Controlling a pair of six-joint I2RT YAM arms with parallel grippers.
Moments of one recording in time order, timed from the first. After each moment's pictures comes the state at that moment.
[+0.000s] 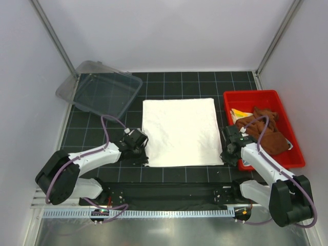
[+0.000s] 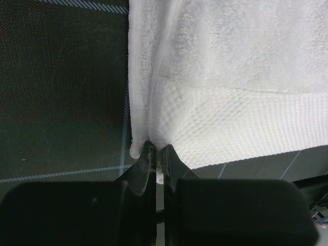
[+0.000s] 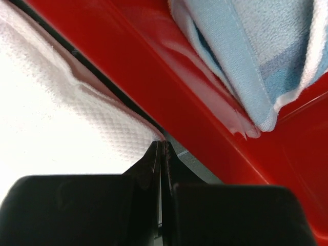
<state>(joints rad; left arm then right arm) -0.74 1.32 0.61 -0.43 -0.02 -0.95 0.23 1.08 0.55 -0.83 0.22 0.94</state>
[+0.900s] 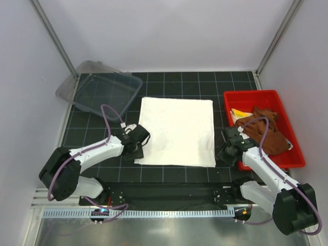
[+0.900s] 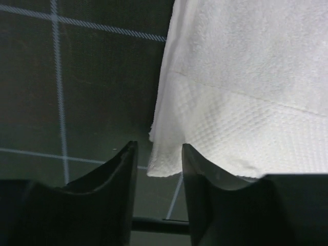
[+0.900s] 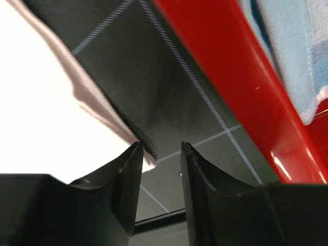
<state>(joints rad) -0.74 1.36 0.72 -0.66 -0.26 -0.90 0.28 0.98 0.50 -0.79 0.15 0.94</state>
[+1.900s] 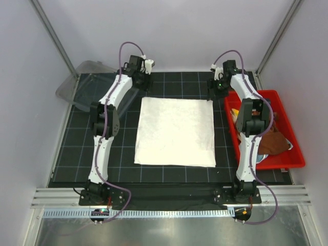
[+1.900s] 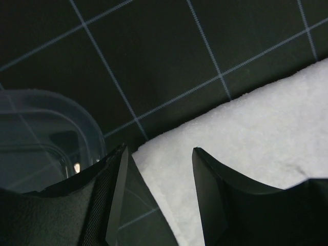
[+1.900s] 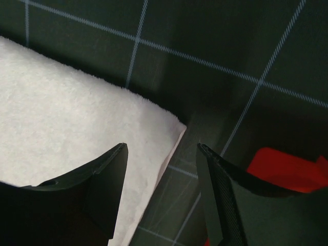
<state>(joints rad) -0.29 2.39 2.25 -0.74 0.21 0.09 0.02 2.23 1.95 -0.82 -0.29 -0.13</state>
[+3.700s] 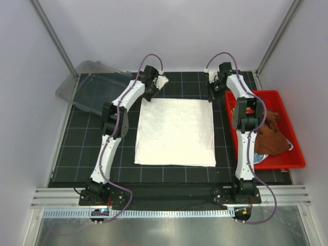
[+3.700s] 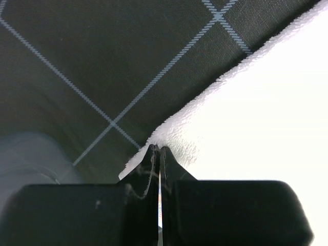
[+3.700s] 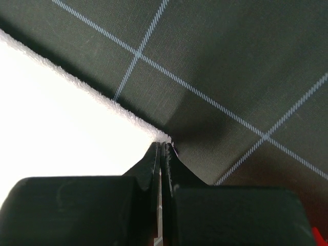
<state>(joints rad) -0.39 2.56 2.37 -0.88 0.02 0.47 0.02 2.45 2.17 -0.91 -0.34 -0.41</state>
